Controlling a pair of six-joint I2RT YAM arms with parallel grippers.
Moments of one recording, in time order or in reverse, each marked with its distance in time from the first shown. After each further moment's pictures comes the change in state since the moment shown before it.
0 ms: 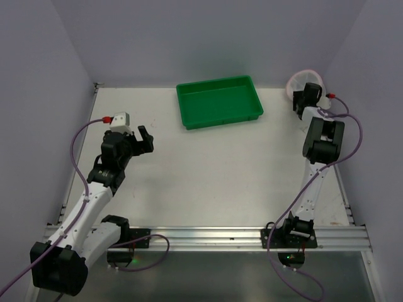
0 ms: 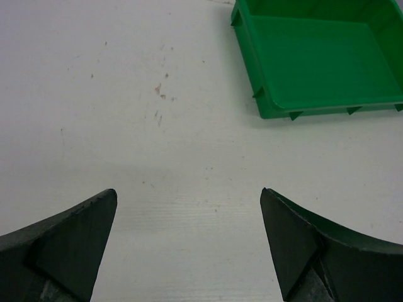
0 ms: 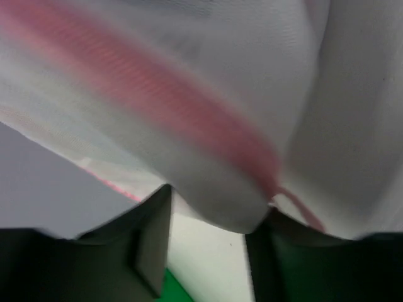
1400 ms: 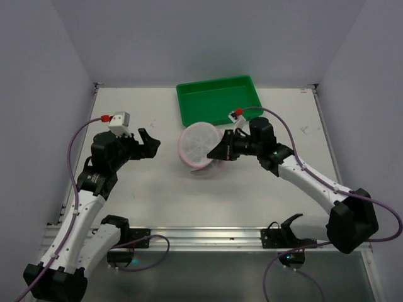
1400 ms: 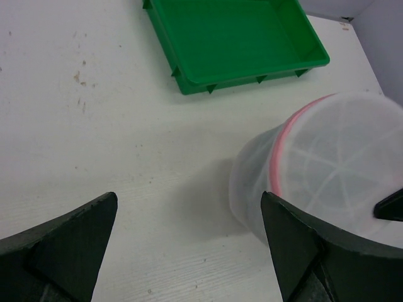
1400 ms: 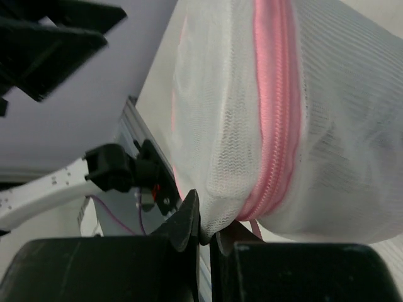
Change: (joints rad) left arm 0.000 -0.113 0.126 -0.244 0.261 -0.057; right arm 0.749 -1.129 -0.895 -0.119 -0.768 -0.626
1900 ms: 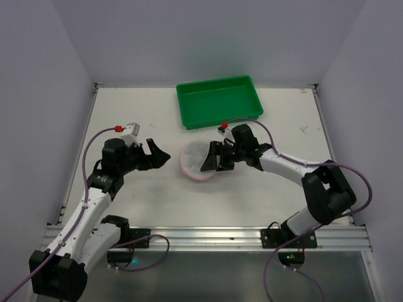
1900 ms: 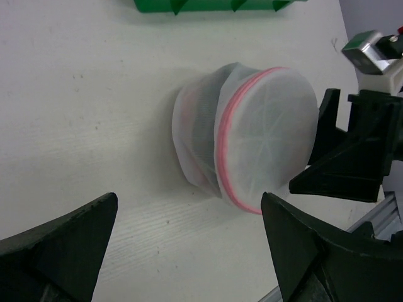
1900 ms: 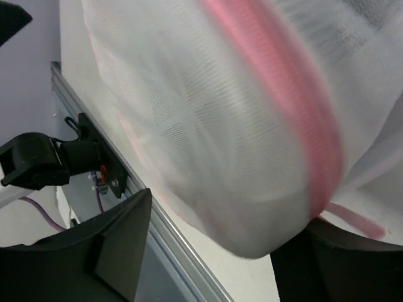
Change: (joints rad) left arm -0.001 0.037 -0.157 0.073 0.190 -0.117; right arm 0.048 0.308 -0.005 -0.044 0.014 -0.065
